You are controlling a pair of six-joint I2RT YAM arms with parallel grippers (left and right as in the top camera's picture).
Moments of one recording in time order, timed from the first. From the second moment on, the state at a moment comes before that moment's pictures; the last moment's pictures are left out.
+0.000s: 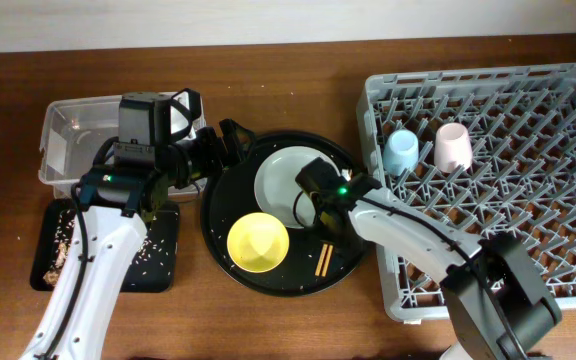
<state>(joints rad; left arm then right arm) -0.17 1.39 1.25 -0.65 0.44 -0.56 0.62 1.77 1.11 -0.83 0.07 0.92</state>
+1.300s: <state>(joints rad) -0.17 1.39 1.25 -0.65 0.44 -0.56 0.62 1.76 1.04 -0.76 0.13 0.92</state>
